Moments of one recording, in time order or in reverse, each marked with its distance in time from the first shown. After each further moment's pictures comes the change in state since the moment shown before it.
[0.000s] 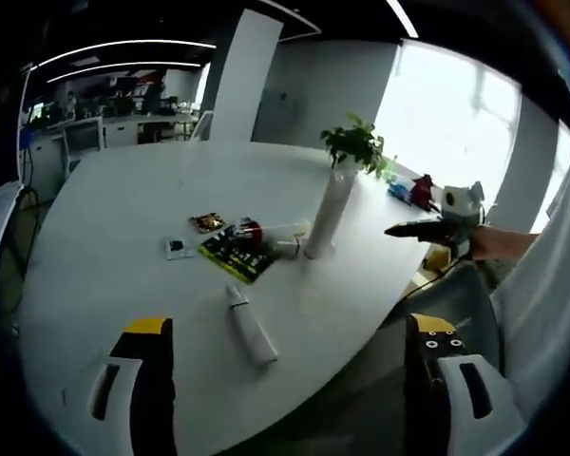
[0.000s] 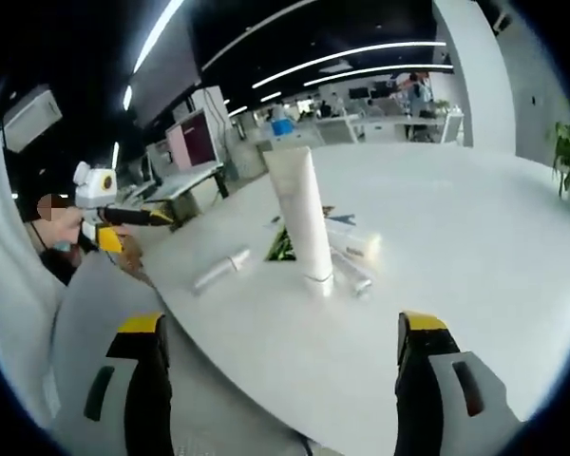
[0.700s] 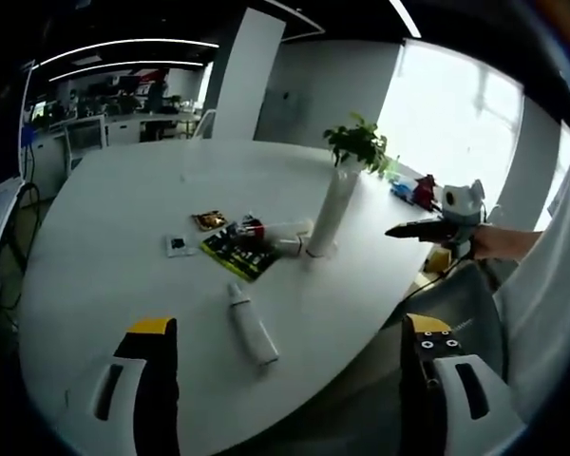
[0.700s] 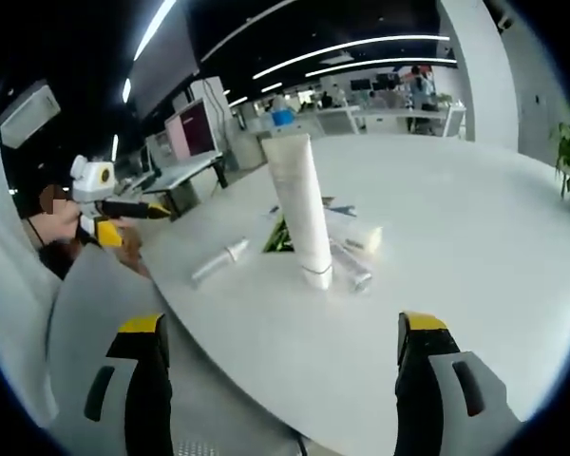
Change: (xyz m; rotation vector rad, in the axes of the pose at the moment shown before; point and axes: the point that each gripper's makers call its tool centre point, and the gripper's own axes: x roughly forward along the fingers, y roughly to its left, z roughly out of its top) left arm 0.008 -0.003 -0.001 -0.014 0.001 0.007; right arm 0.004 -0.012 -0.003 -0.018 0.051 -0.004
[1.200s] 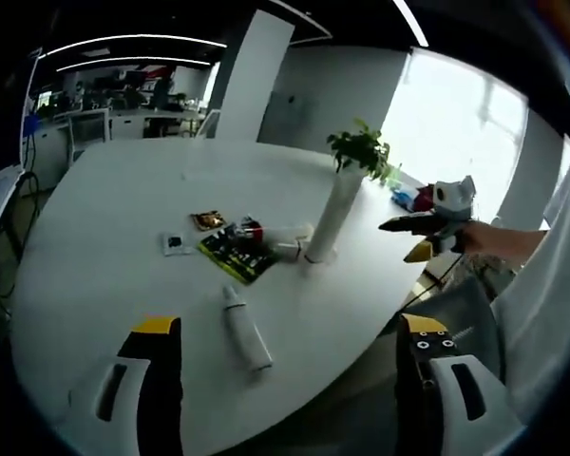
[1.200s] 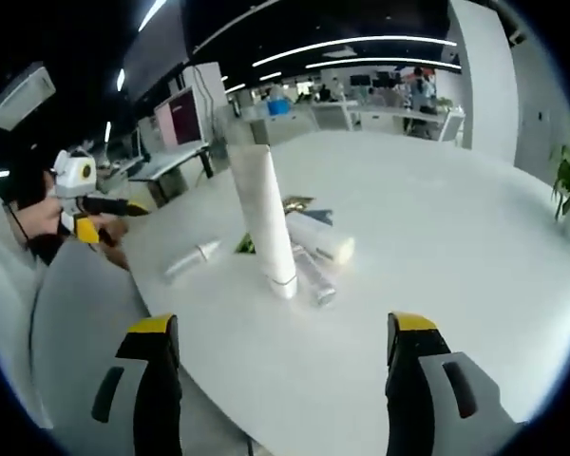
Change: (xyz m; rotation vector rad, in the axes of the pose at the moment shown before) left arm 0.004 0.000 0.000 -0.036 -0.007 -0.007; right arm 0.006 -0.035 0.015 -0.057 0.058 -0.058
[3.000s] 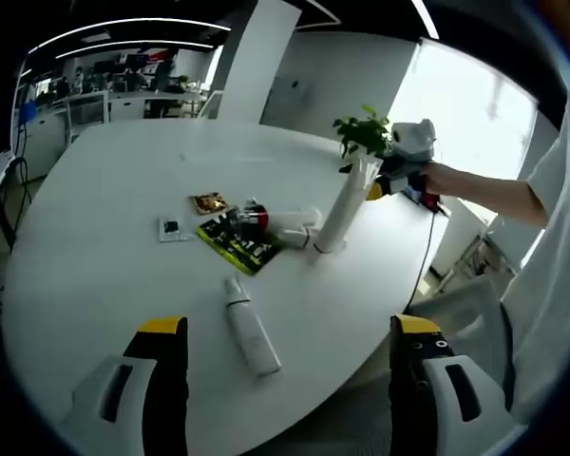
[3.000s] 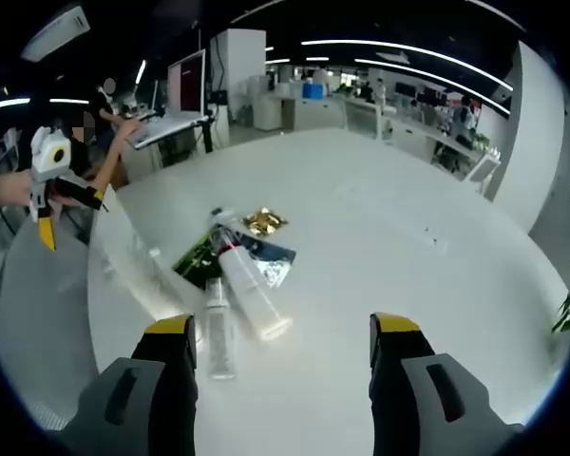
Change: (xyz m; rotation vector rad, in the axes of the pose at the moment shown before) left arm 0.024 0.013 -0.008 -0.041 0.067 0.007; right arm 0.082 -0.076 0.092 -0.281 0.079 0.040
